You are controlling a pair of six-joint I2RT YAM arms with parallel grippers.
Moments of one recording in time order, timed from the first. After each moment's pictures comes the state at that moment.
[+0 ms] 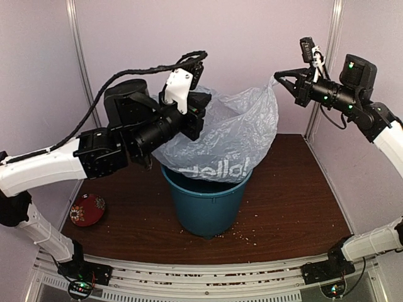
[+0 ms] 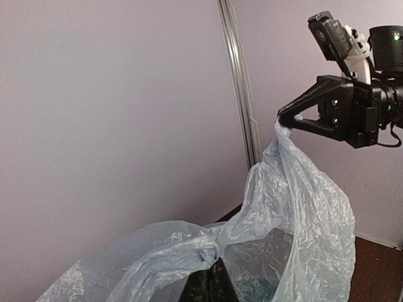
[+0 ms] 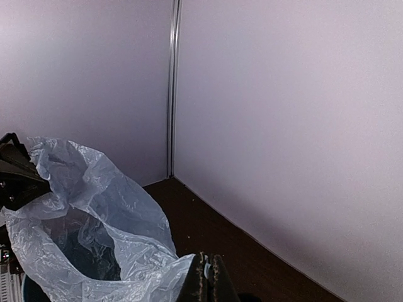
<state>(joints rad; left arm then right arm) -1.21 1.47 1.48 0.11 -0.48 0.23 0.44 1.19 1.50 -0.26 -0.42 -0.09</state>
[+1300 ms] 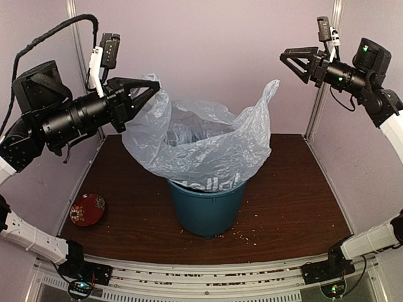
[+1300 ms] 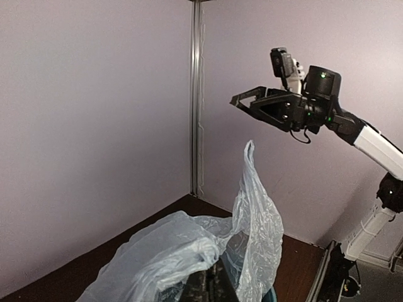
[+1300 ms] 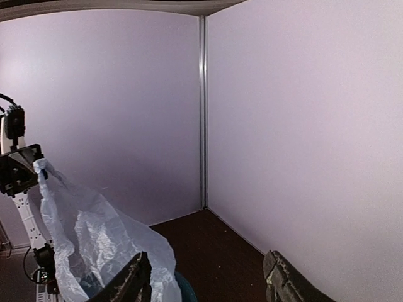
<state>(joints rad) -1.21 1.12 1.51 -0.31 -0.28 -0.03 0.33 1.26 1.69 -0.26 -0.70 0.08</state>
